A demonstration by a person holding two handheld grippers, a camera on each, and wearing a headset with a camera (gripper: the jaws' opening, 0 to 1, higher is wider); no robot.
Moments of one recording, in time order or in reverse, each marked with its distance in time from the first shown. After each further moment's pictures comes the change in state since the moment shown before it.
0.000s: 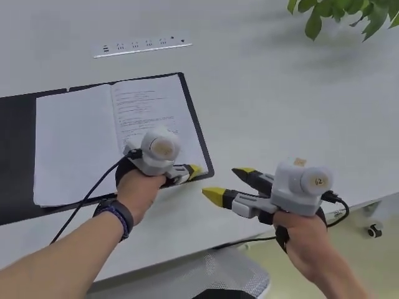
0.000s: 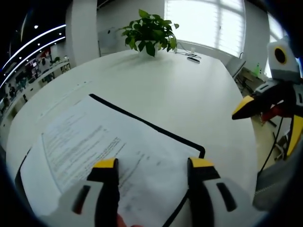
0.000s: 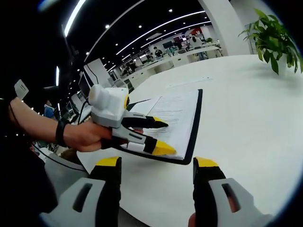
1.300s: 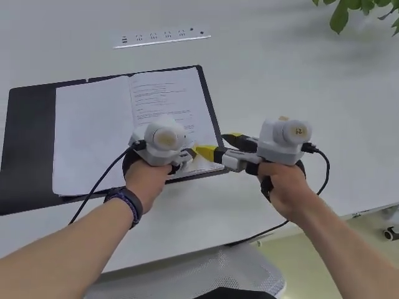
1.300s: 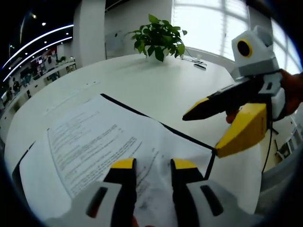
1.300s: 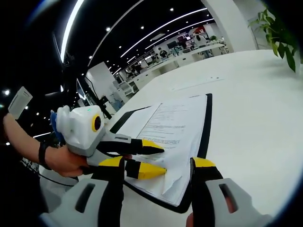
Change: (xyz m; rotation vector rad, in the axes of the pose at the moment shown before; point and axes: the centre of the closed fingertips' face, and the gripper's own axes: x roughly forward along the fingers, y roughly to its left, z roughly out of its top) left arm -0.006 0.019 0.002 -0.050 -0.056 0.026; right arm 0.089 -0.029 0.043 0.041 -0.015 0.080
